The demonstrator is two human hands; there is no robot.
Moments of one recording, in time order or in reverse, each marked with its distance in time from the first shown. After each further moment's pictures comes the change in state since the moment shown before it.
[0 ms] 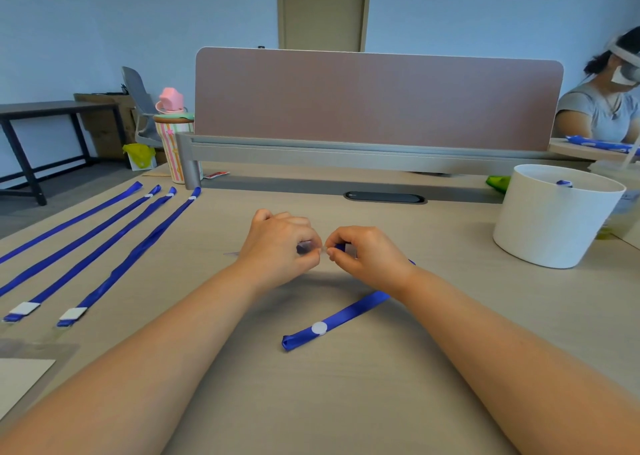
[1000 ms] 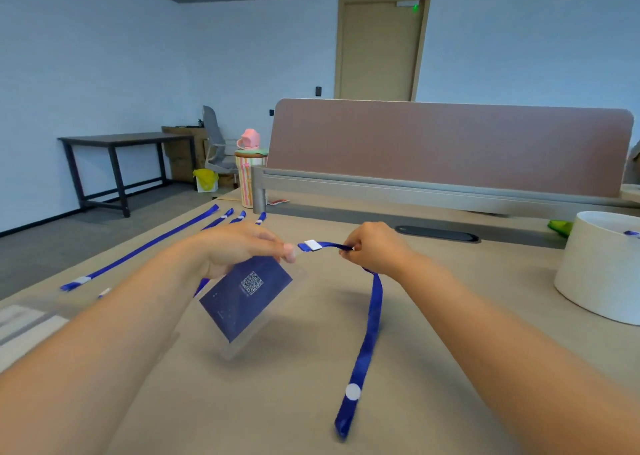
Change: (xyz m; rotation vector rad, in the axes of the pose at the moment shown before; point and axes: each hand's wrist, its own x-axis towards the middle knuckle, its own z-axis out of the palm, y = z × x) left_hand -0.045 -0.061 -0.132 -0.657 -0.464 -0.792; right_hand 0.064 -0.068 -0.003 -0.299 -0.222 0.109
